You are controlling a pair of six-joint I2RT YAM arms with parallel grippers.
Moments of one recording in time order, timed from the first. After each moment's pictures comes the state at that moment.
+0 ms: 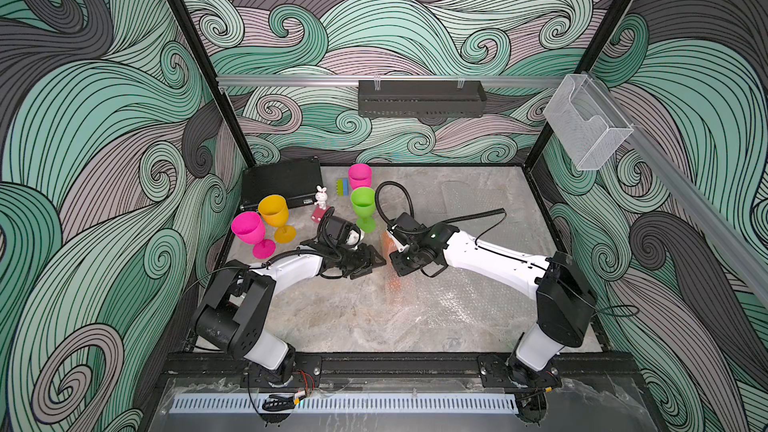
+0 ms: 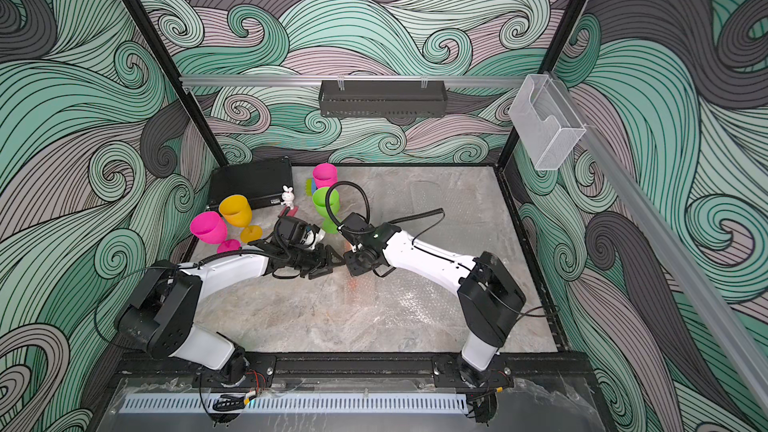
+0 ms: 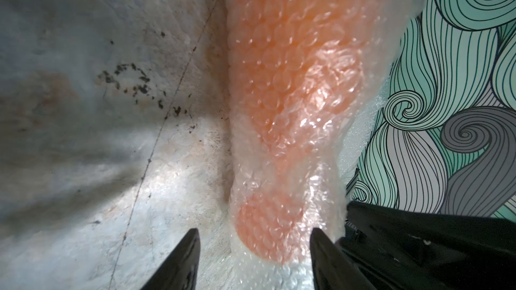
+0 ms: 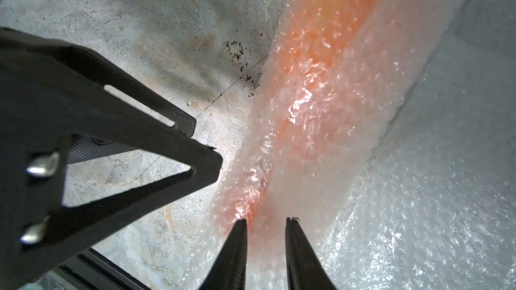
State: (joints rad) left arm -0.46 1.52 0.76 -0.20 0.62 -0.77; right arm 0.88 1.69 1.27 -0.76 0.00 0.38
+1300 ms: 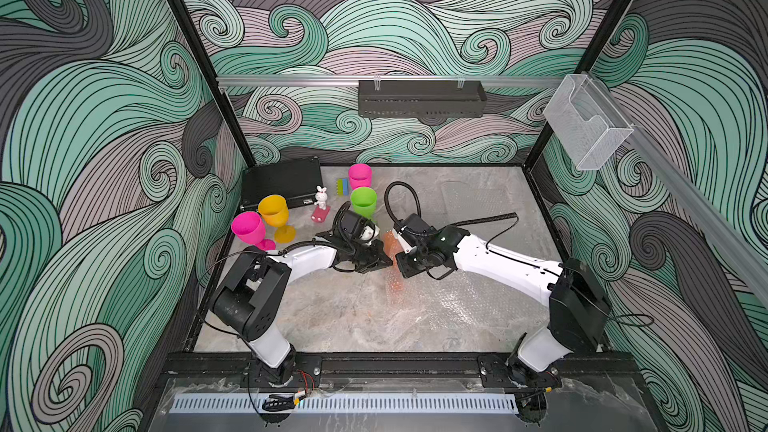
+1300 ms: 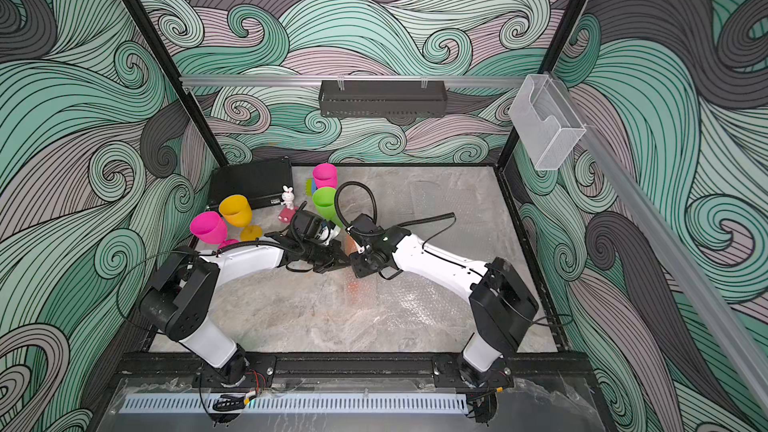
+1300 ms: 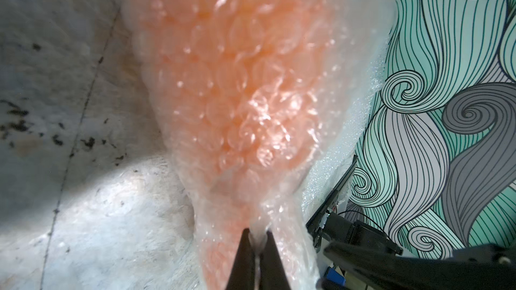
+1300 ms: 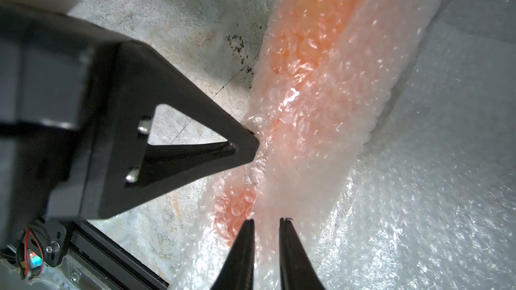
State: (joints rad) left arm -0.54 1.63 0.89 -0.21 0.63 -0.76; right arm 0.86 1.62 1.19 -0.71 -0.05 0.40
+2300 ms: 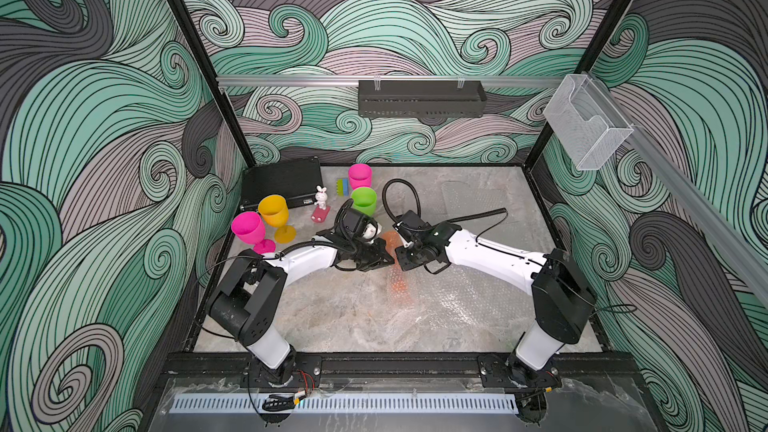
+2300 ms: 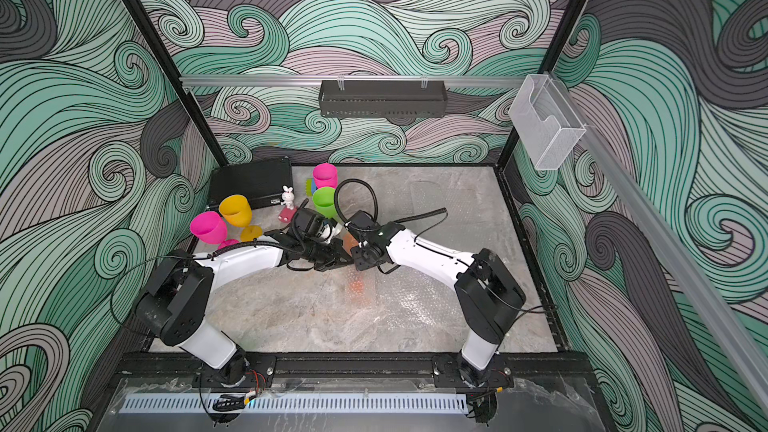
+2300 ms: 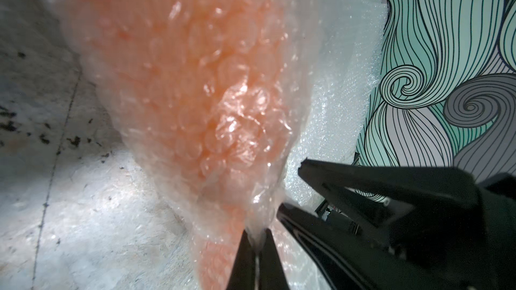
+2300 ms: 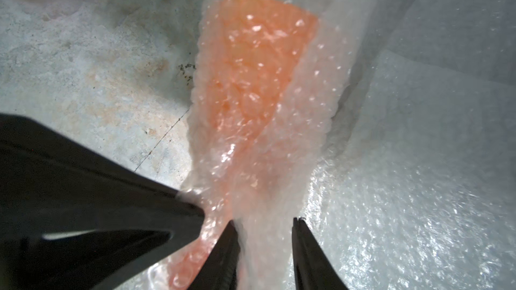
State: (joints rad) left arm -0.56 1.61 0.92 -0.26 0.60 -0.75; right arm 0.82 1.71 1.23 -0.69 0.07 0.39
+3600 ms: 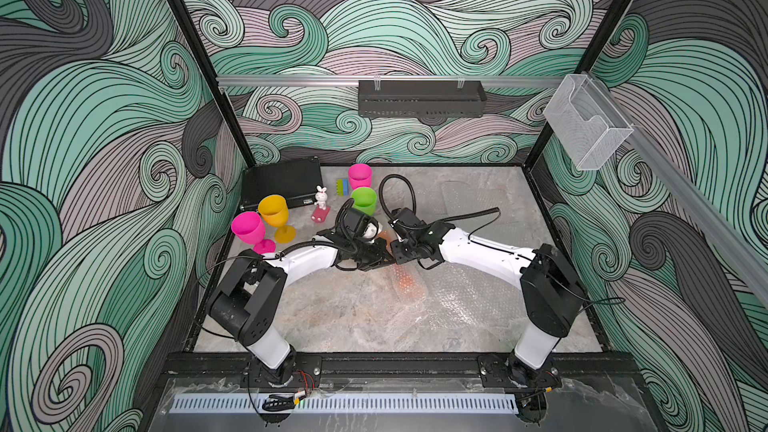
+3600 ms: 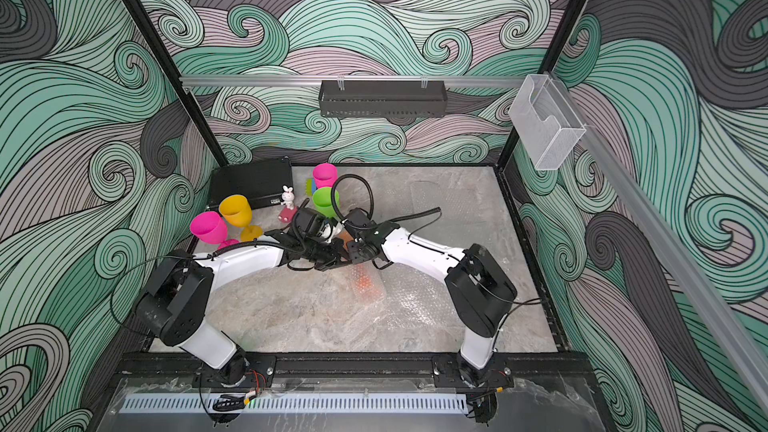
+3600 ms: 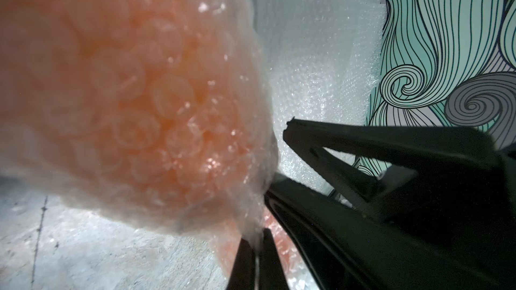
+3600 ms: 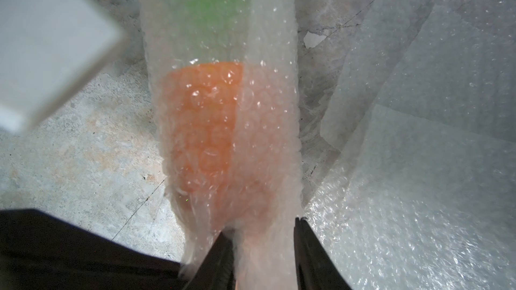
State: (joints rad) left arm -0.56 1.61 0.92 -0.26 0.60 -0.74; right arm 0.83 1.76 1.25 -0.57 0.12 0.39
